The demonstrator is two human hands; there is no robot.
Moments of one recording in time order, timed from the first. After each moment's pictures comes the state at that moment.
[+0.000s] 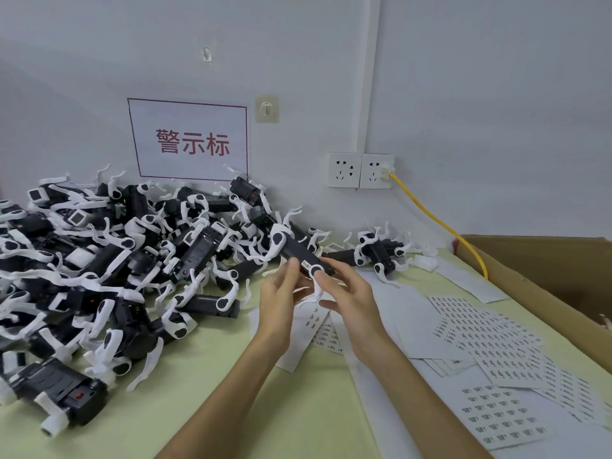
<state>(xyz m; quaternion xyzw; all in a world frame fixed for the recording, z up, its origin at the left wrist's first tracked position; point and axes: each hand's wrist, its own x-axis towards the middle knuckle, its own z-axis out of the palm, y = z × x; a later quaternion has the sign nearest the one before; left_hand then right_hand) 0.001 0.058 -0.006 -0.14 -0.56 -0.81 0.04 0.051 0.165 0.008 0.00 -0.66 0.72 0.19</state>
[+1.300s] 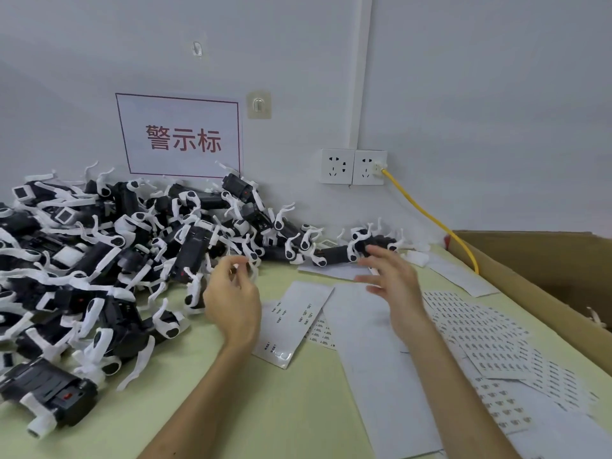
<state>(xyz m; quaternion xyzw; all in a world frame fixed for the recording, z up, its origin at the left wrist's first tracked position) -0.020 0.029 -0.021 0.03 -0.72 -0.59 0.37 0.045 0.237 0.017 -0.10 -0.65 0.71 0.26</state>
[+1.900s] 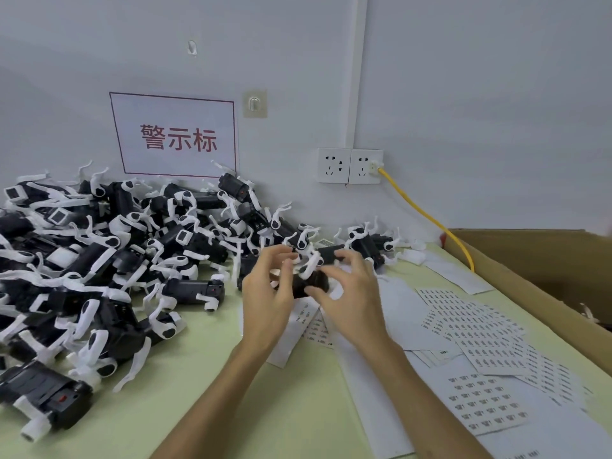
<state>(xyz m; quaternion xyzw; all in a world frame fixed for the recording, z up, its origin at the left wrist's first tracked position) -0.005 0.052 -0.016 -0.24 -0.68 -0.63 0.29 0.029 0.197 -0.018 0.02 -0.87 0.28 0.41</state>
